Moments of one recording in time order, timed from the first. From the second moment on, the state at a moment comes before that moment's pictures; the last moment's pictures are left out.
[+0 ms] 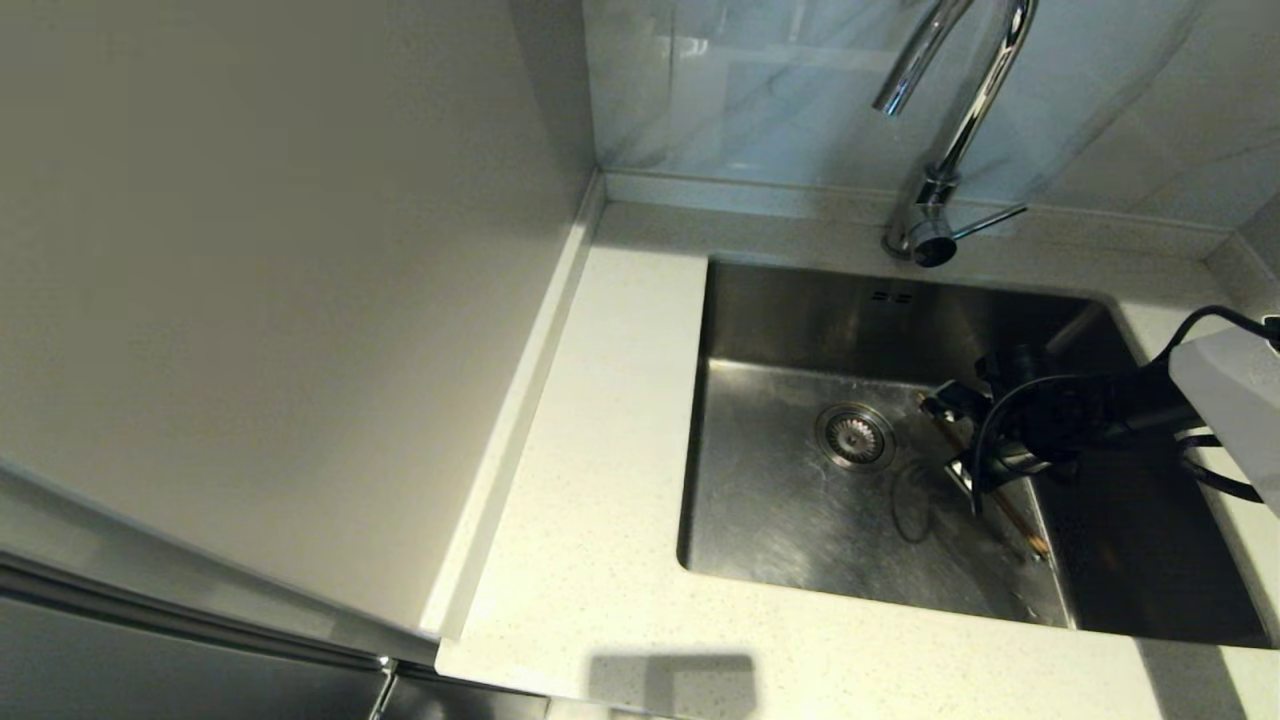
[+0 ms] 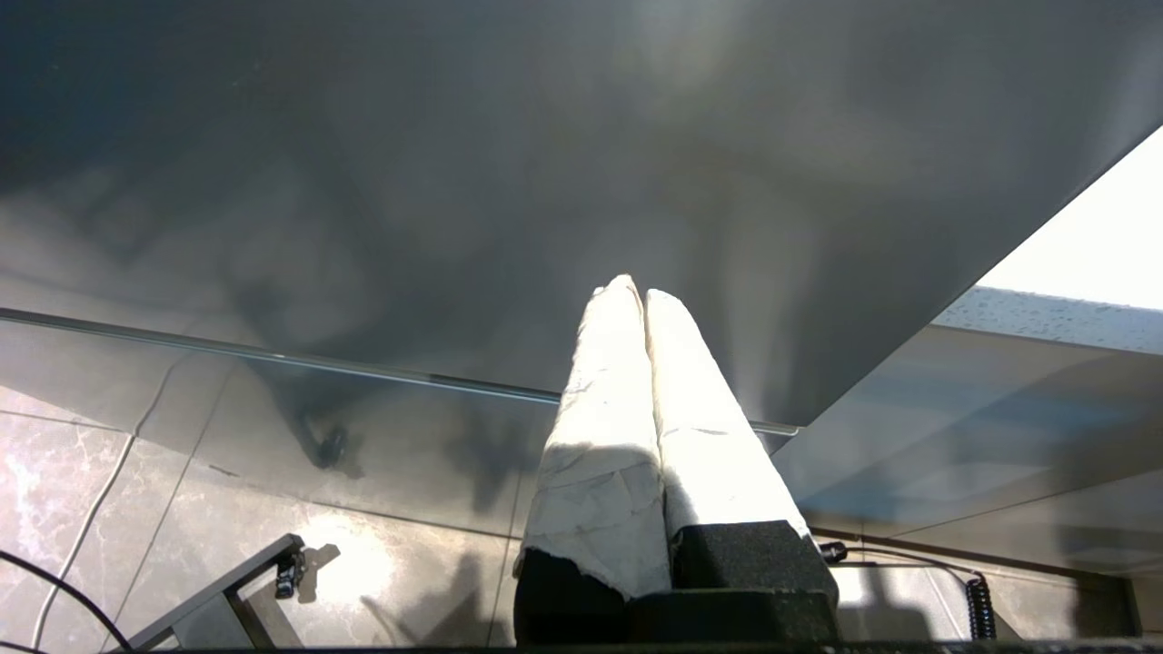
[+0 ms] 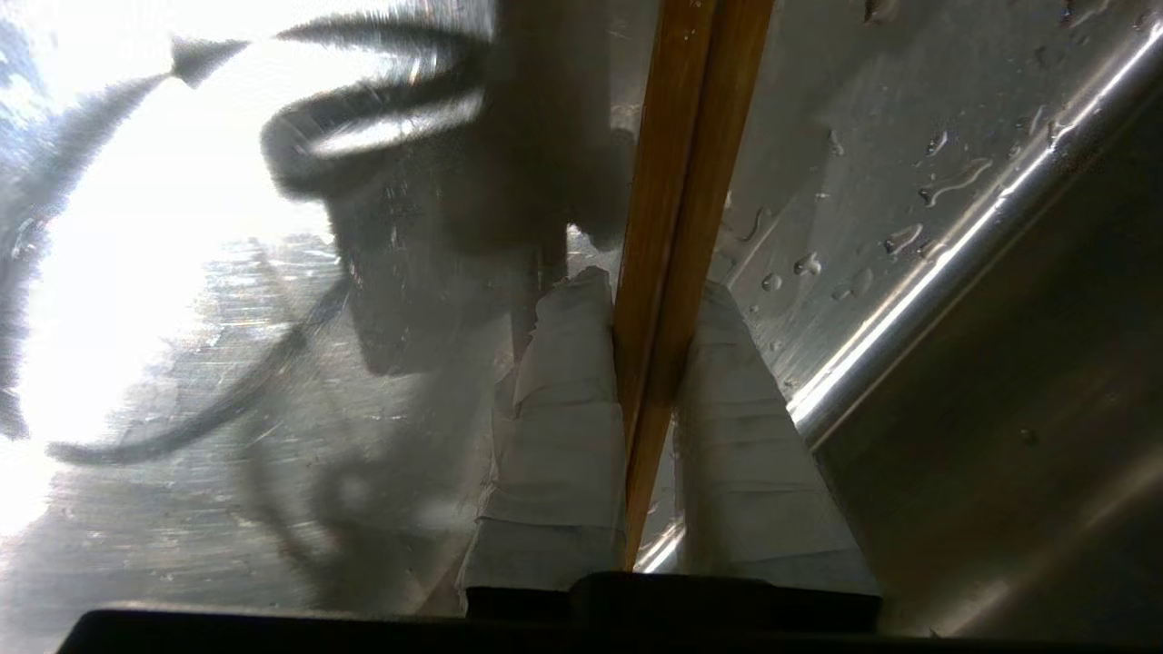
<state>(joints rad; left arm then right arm) 0.00 0.00 0.00 0.00 0.02 -0.02 -0.09 2.38 -1.59 0.10 -0.19 -0.52</state>
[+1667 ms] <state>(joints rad) 0.00 0.00 0.00 0.00 0.02 -0.02 -0.17 1.58 -1.44 0.45 -0.11 -0.52</state>
